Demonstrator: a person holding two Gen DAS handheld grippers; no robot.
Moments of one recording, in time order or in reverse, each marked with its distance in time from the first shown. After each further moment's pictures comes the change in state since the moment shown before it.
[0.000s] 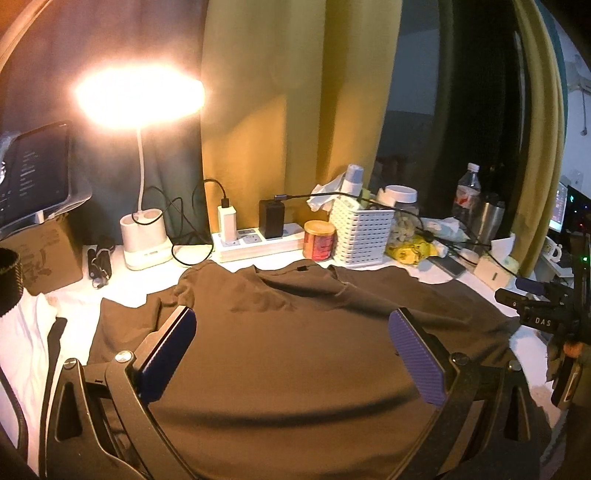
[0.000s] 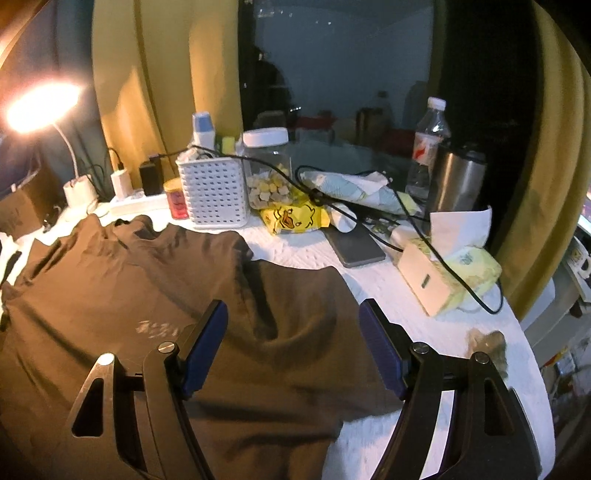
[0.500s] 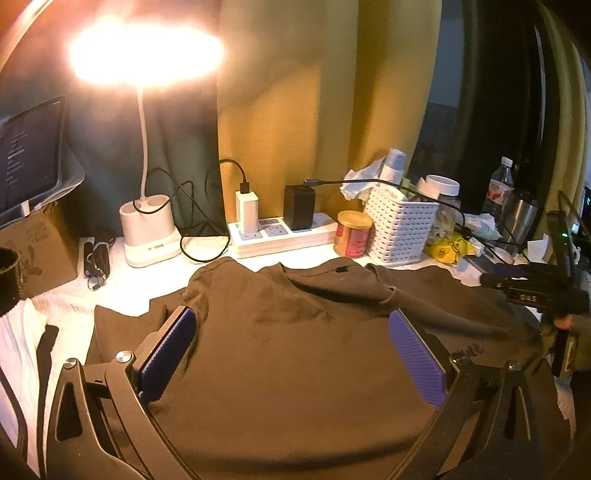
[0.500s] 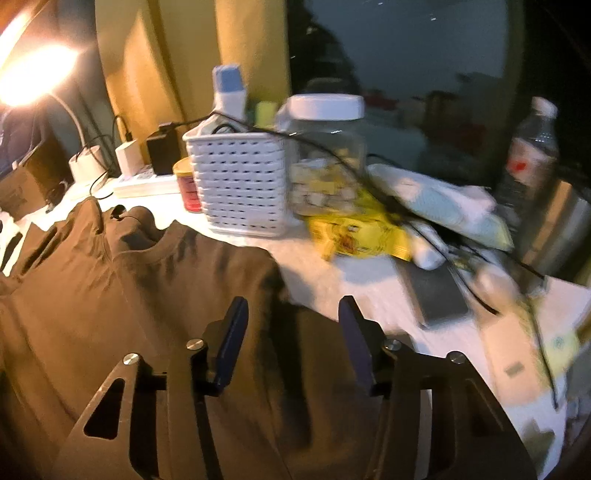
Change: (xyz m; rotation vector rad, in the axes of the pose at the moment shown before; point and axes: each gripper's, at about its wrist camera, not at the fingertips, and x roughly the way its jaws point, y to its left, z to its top) left arm 0.053 0.031 0.008 -0.019 0.050 0.042; right arm 0.118 0.030 0.052 -0.125 0.122 0.169
